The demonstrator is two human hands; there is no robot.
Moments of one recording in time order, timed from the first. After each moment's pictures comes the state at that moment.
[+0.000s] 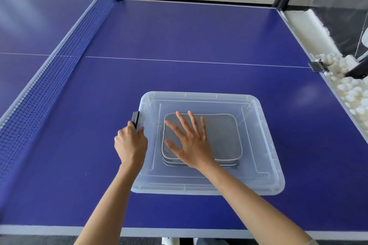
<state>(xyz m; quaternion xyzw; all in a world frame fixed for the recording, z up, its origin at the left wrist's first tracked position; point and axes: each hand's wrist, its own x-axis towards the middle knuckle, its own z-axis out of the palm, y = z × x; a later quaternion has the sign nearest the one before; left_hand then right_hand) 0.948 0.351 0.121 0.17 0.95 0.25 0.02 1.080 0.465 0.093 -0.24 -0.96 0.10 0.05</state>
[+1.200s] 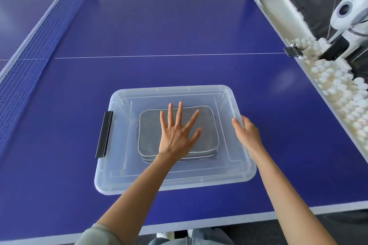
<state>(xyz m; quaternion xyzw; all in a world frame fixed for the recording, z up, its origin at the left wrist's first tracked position) 1.060 0.454 0.097 0.56 0.82 0.07 0.04 1.234 0.579 0.109 -0.61 -0.65 0.44 0.14</state>
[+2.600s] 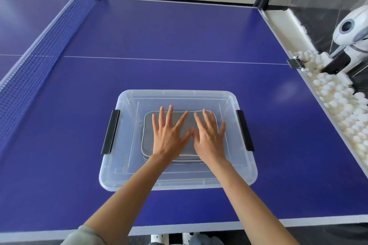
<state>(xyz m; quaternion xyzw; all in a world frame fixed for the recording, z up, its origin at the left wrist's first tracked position) 1.039 0.437 0.099 0.50 0.85 0.16 0.04 1.154 0.507 0.114 -0.42 -0.90 0.11 0.06</state>
